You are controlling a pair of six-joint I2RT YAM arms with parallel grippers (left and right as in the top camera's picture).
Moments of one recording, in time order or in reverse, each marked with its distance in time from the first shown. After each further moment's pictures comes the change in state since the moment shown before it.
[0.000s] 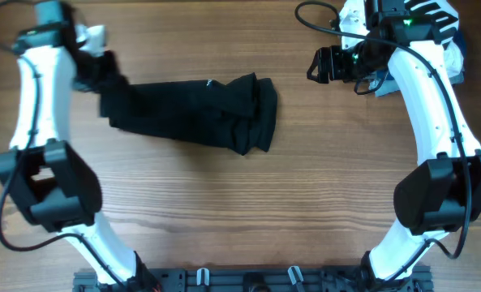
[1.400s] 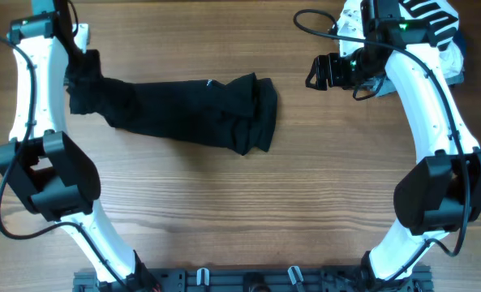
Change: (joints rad) left arm 0.068 0.087 0.145 -0.073 -0.323 0.126; right arm 0.000 0.000 -0.054 -0.001 0.000 0.000
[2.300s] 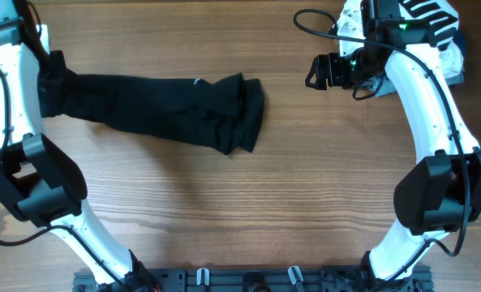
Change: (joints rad) left arm 0.140 0.001 -0.002 0.090 -0.075 -0.025; right arm 0.000 0.000 -0.001 0.010 0.000 0.000
